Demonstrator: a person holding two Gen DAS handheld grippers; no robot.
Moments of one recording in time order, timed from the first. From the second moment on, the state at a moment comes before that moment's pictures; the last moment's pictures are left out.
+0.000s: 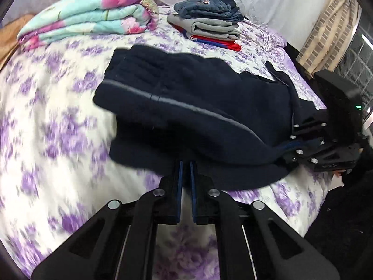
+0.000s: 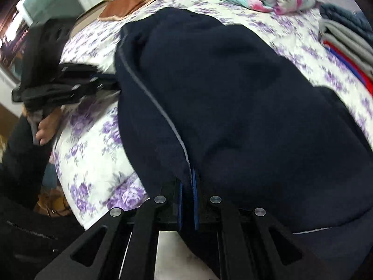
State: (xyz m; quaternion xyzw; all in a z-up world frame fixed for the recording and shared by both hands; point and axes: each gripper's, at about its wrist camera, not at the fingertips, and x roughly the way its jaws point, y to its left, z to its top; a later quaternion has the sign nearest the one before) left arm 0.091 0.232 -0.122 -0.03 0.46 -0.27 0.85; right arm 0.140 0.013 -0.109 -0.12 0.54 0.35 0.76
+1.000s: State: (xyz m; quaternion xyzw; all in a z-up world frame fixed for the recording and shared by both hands) left arm 0.098 0.180 -0.136 -0.17 0.51 -0.20 0.82; right arm 0.121 0.043 -0.113 -0.10 0.56 0.35 0.75
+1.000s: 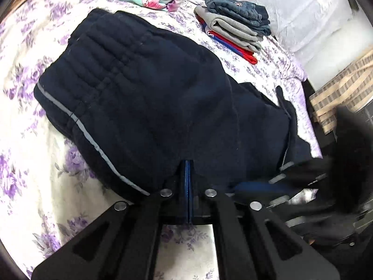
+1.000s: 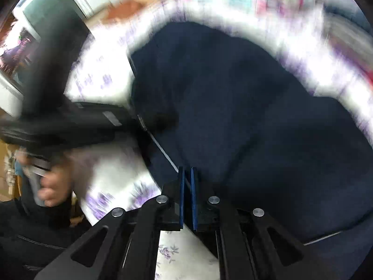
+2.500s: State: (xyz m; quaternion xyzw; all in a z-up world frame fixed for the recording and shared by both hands) left arm 0.103 0.148 -0.071 -0.07 0.45 -0.24 0.86; right arm 0.067 -0.421 -0.005 0.28 0.45 -0.13 0.84
